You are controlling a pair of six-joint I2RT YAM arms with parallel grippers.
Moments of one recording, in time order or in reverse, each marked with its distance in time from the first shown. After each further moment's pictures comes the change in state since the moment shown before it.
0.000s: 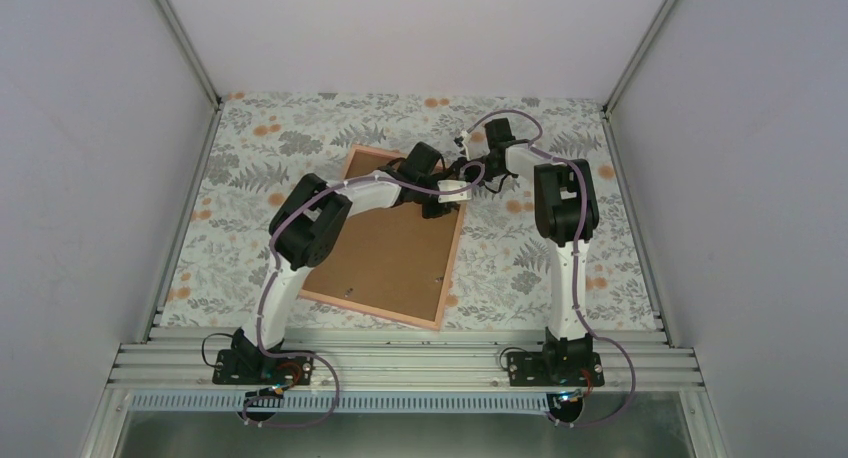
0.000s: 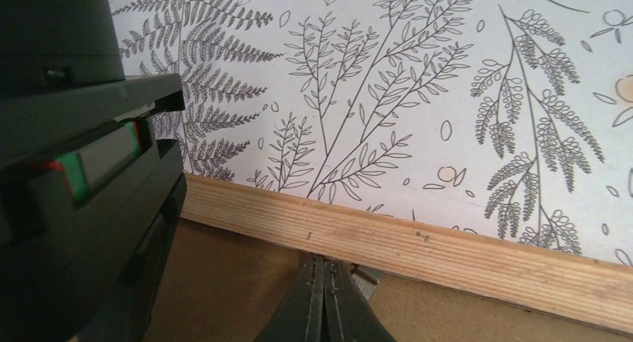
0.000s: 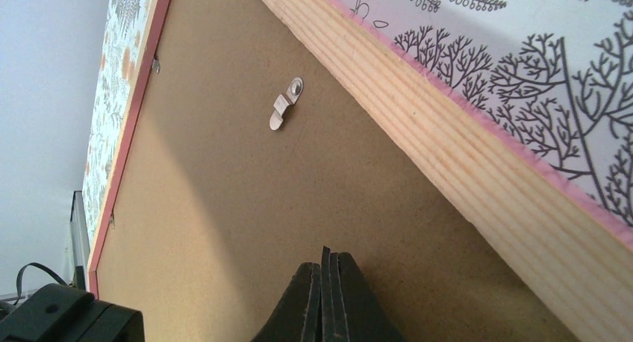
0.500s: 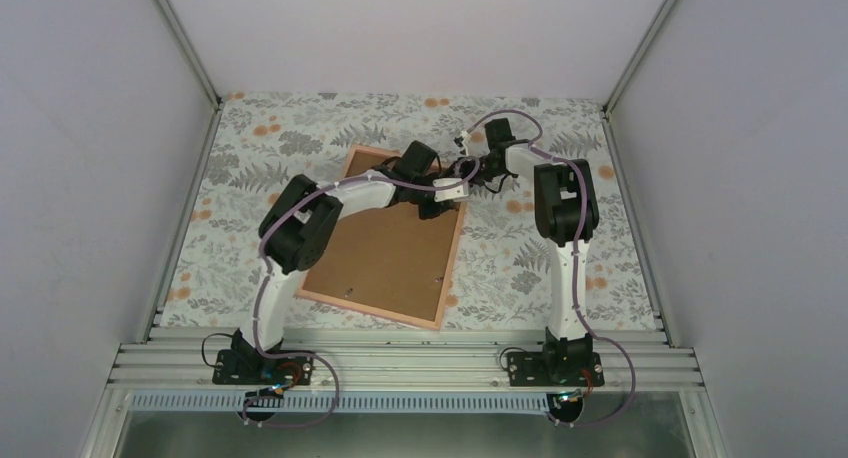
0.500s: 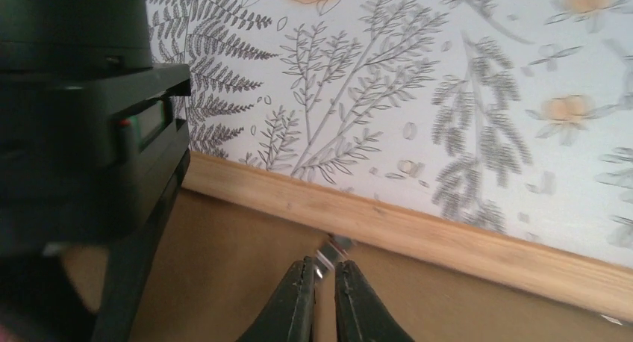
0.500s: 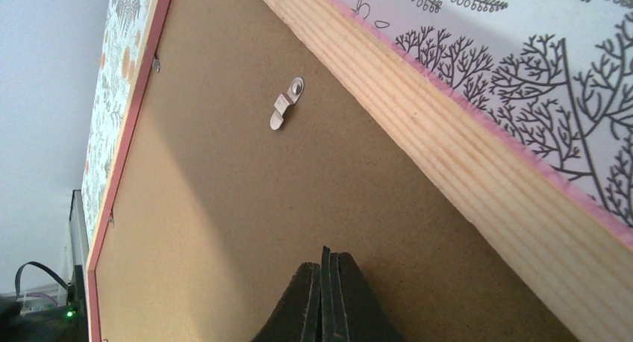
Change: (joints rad) left arm 0.007 -0.042 -0.024 -0.029 0.013 -0.063; right arm 0.000 0.000 0.000 0.000 0.000 -0.002
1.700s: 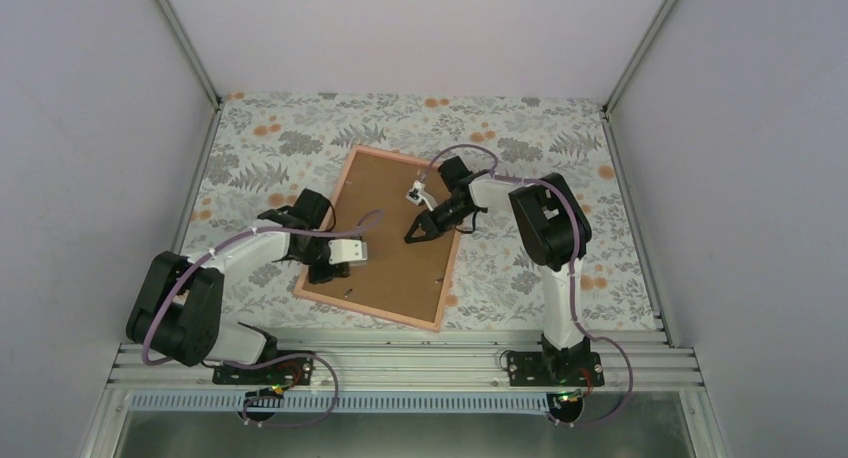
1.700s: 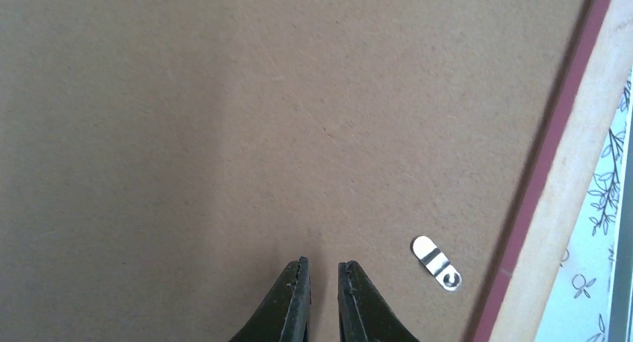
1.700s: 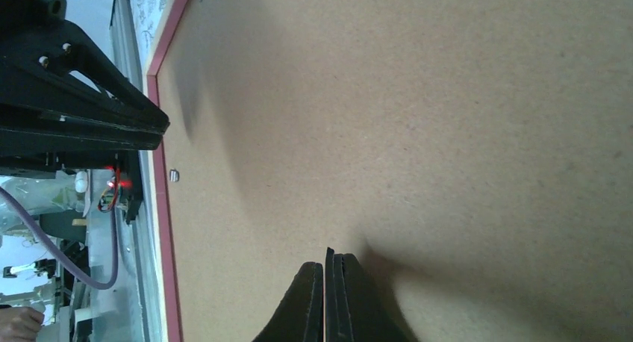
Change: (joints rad) left arm 0.304 -0.840 -0.863 -0.455 -0.039 0.279; right arm 0.289 -0.206 -0.335 -0.056 -0.083 -0.175
